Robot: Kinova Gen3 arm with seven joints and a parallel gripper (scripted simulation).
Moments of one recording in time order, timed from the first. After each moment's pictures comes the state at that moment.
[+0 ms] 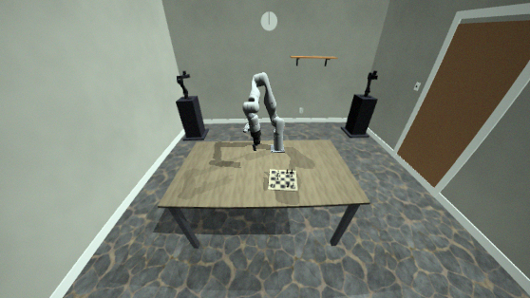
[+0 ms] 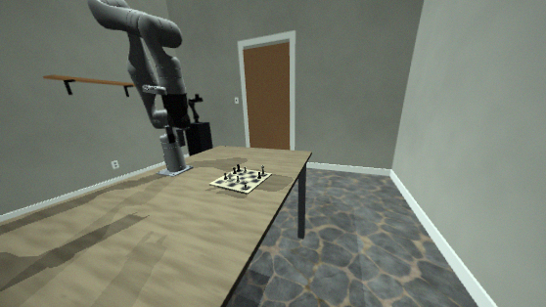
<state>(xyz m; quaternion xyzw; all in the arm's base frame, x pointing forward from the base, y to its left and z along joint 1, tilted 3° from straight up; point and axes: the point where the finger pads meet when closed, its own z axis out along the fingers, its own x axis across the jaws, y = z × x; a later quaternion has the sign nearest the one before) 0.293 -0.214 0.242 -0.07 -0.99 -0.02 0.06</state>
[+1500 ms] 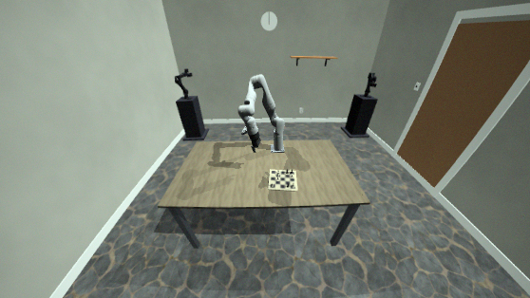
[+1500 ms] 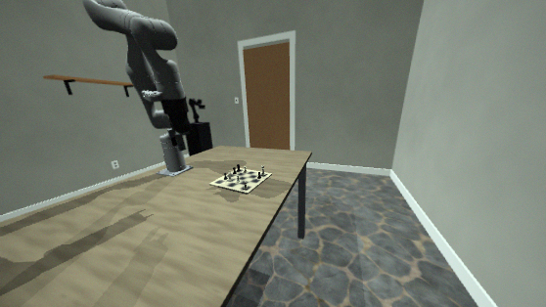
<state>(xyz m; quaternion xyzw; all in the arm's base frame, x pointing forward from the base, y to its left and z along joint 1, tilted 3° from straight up) 0.296 -0.213 0.229 -0.20 -0.98 -0.06 0.07</state>
